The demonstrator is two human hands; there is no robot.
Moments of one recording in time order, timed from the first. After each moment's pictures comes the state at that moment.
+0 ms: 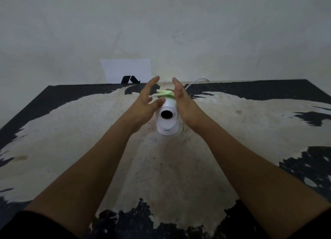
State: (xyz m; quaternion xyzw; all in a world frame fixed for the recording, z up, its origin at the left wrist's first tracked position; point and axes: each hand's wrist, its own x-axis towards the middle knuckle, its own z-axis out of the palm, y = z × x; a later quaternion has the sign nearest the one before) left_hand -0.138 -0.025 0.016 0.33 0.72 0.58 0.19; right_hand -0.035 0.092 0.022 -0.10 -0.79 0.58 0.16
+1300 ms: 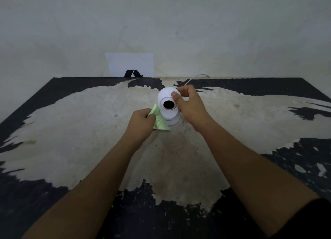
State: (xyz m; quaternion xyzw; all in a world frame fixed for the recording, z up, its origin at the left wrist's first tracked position) left_hand -0.080 -0.064 -0.015 0.18 0.80 0.56 0.13; right_hand -0.028 0.090 -0.001 -0.21 -0.78 0.53 0.25
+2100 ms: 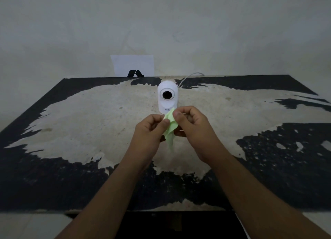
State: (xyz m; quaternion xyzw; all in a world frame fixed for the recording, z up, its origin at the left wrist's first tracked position) left_hand 0.042 -0.117 0.007 0.22 0.65 0.71 0.18; right_hand 0.107 0.003 0.010 -0.14 -0.69 0.68 0.23
